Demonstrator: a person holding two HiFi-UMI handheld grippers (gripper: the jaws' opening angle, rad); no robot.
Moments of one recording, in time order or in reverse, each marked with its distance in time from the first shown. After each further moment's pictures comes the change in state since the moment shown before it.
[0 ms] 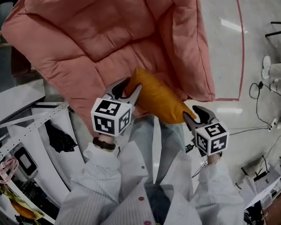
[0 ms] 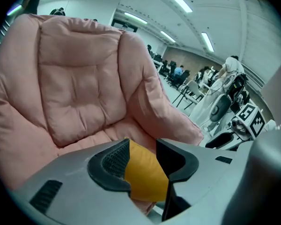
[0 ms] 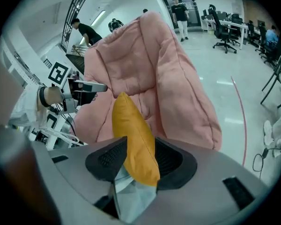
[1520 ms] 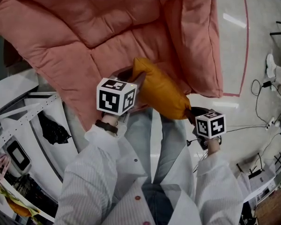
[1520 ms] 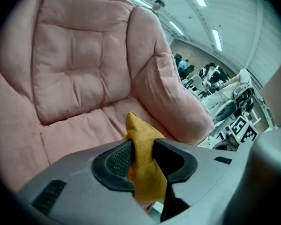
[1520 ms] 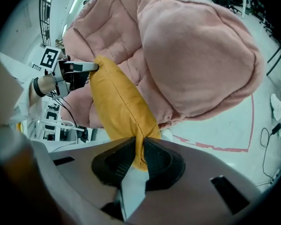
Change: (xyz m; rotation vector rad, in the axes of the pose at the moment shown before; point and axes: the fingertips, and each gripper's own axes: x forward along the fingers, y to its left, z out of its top) left arm 0.061 0.033 -0.064 -0.098 0.131 -0.044; right arm 0.076 -0.023 -0.097 0.134 0.299 0.067
